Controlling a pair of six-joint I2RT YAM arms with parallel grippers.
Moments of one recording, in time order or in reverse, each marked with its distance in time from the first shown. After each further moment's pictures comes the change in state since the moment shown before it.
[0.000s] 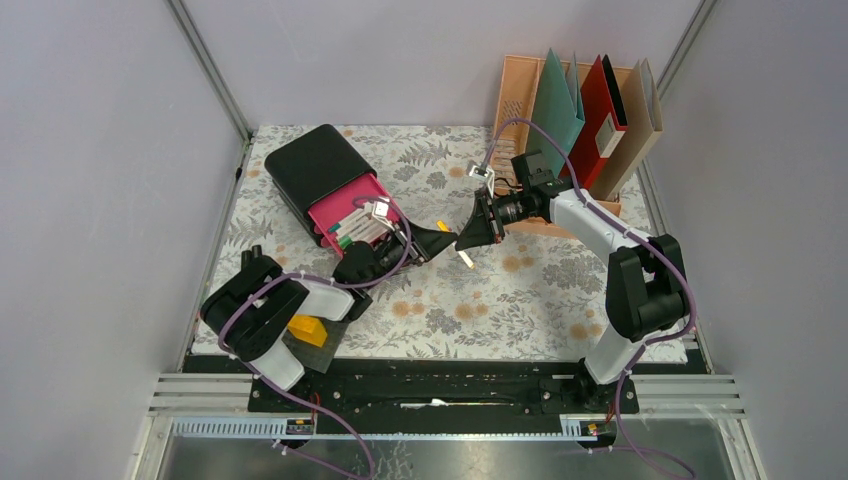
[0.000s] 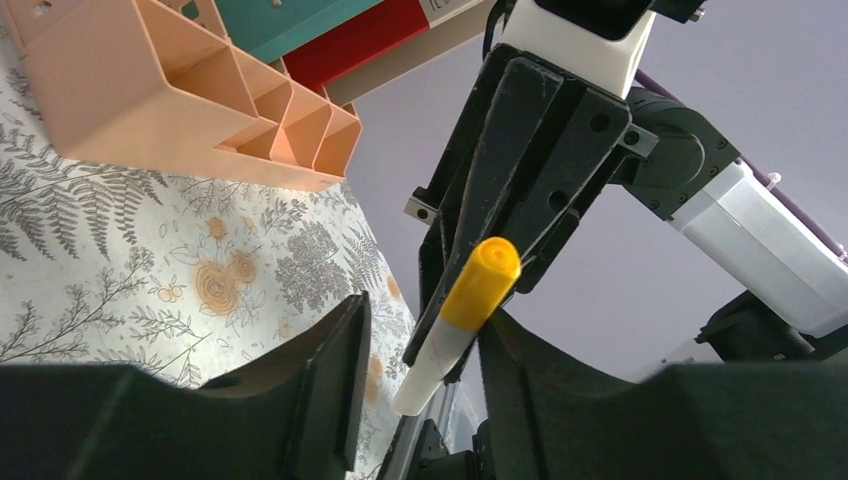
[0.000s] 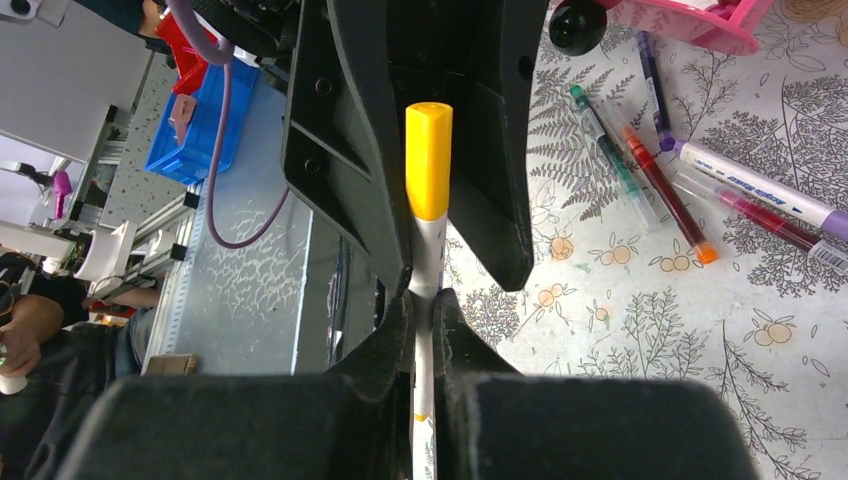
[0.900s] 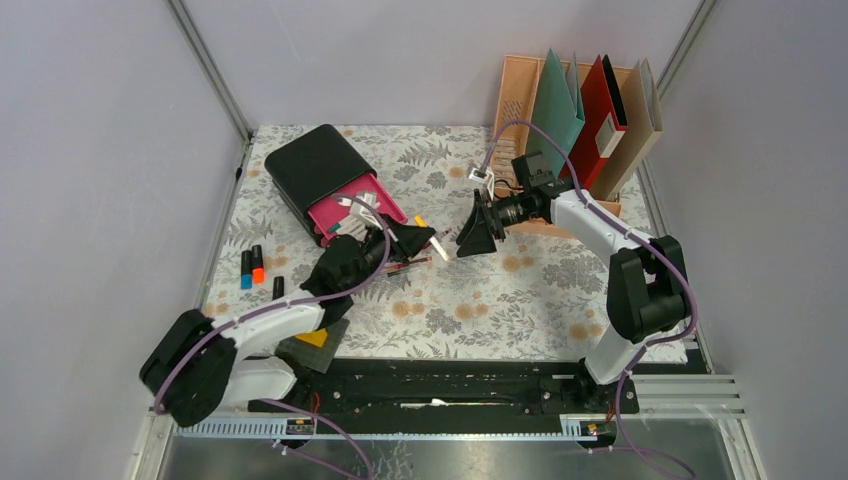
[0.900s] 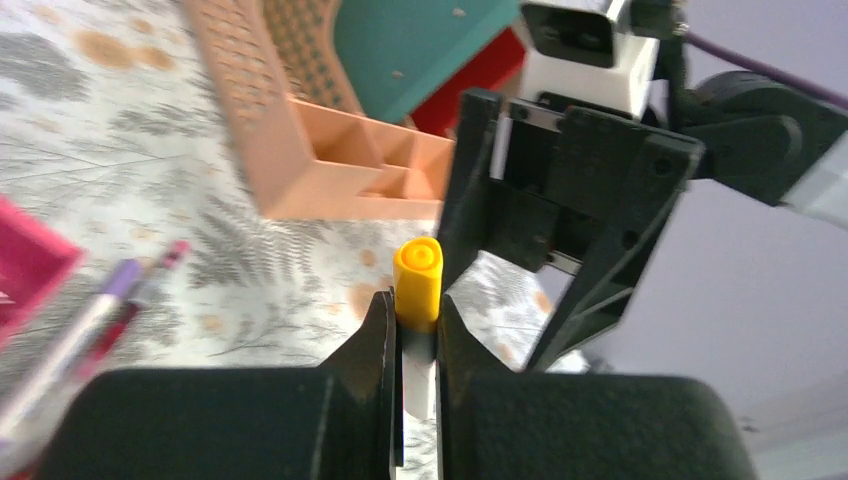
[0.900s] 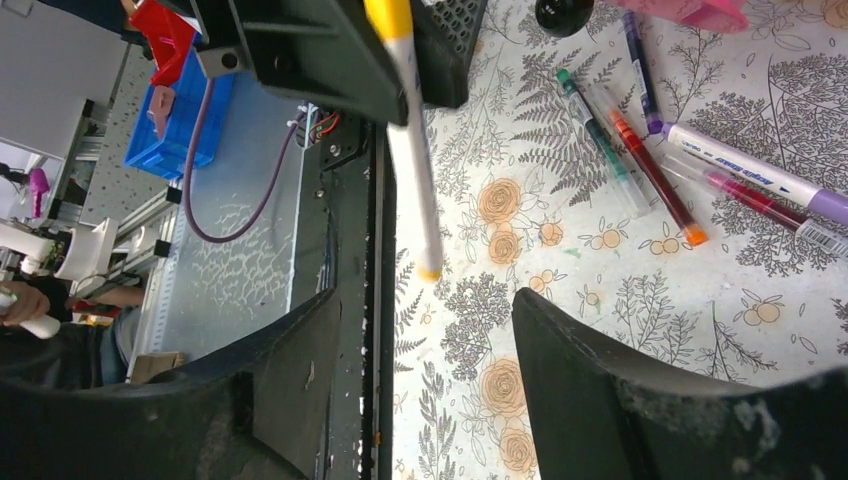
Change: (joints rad) left arm 0.000 -0.365 0.019 -0.490 -0.124 0.351; right arm -0.002 -0.008 -0.005 -0.026 0.039 -0.027
